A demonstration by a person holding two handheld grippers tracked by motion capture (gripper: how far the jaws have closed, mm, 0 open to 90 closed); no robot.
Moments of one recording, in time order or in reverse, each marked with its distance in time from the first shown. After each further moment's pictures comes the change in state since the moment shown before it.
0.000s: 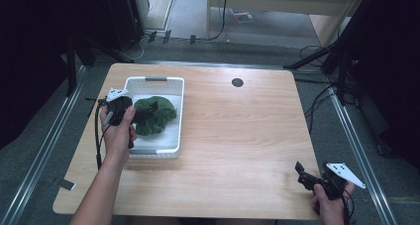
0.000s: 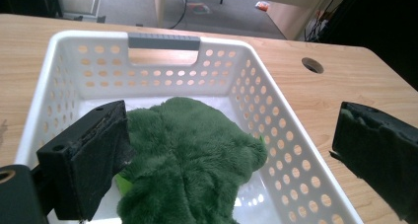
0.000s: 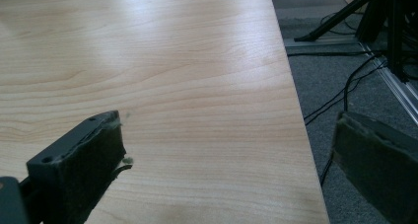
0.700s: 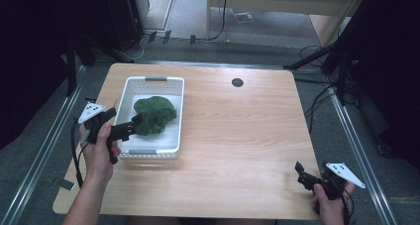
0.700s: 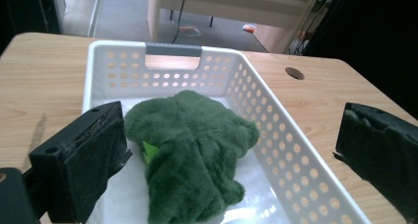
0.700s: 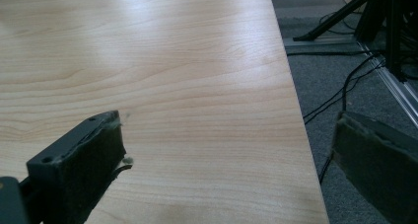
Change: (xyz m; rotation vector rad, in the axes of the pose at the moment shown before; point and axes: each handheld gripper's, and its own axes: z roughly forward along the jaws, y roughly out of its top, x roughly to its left) left arm 0.016 -0.024 -0.059 -0.090 -0.038 0.021; right arm 0.001 0.000 0.000 0.006 -0.007 0.000
